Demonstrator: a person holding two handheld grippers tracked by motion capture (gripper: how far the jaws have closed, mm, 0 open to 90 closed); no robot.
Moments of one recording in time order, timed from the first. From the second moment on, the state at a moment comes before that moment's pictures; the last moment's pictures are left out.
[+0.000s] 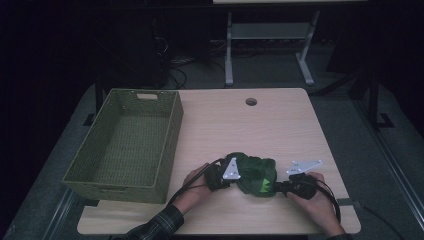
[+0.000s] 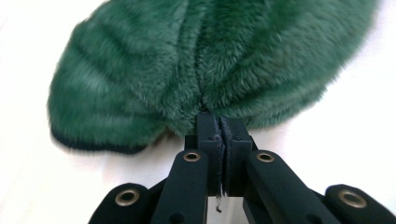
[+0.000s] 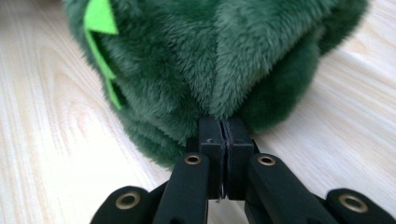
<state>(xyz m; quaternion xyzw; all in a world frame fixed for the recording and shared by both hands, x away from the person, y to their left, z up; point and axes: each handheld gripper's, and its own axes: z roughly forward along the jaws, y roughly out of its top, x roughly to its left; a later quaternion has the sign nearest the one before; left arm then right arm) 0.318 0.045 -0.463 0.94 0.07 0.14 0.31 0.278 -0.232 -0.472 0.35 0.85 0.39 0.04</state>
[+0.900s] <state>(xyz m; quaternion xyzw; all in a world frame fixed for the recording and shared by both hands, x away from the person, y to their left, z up) 0.320 0.076 -0.440 0.91 0.17 0.10 0.37 0.270 -0.259 -0.438 0.35 0.81 0.47 0.09</state>
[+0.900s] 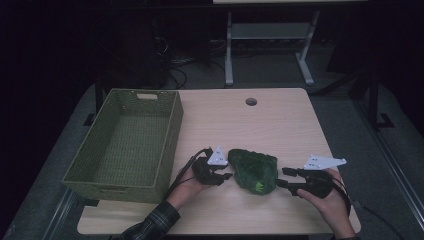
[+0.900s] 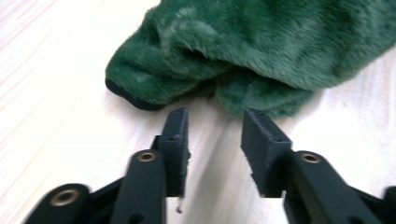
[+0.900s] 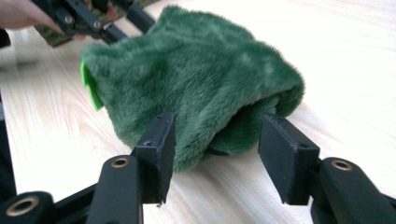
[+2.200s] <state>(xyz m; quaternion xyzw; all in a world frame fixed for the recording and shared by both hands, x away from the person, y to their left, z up) 0.325 0.039 -0.454 0.93 0.16 0.06 0.33 0.352 -0.238 -0.464 0.34 0.86 0.38 0.04</state>
